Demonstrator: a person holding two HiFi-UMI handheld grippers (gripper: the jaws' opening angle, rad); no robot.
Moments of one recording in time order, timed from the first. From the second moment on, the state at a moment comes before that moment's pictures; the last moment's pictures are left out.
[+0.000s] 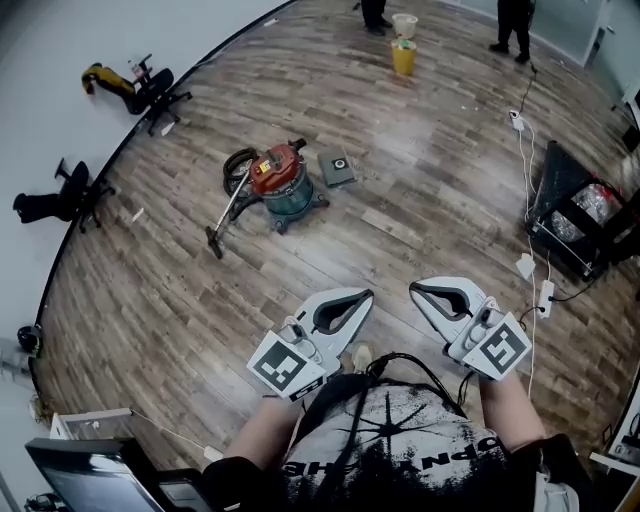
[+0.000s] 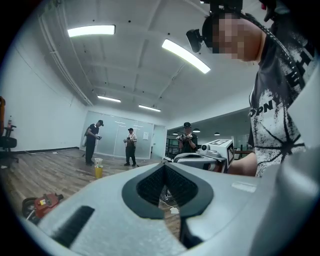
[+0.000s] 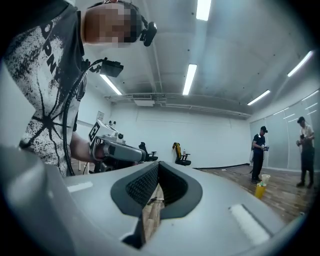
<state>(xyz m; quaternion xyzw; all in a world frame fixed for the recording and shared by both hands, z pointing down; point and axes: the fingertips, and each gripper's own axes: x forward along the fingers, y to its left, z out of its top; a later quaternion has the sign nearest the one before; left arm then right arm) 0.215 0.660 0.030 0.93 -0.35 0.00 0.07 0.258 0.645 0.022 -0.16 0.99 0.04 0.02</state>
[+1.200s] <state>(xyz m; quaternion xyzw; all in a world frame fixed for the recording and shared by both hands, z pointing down) 0.146 0.575 0.050 0.96 -0.29 0.00 0.08 0.193 0.566 0.026 -0.24 0.97 0.05 -0.02</state>
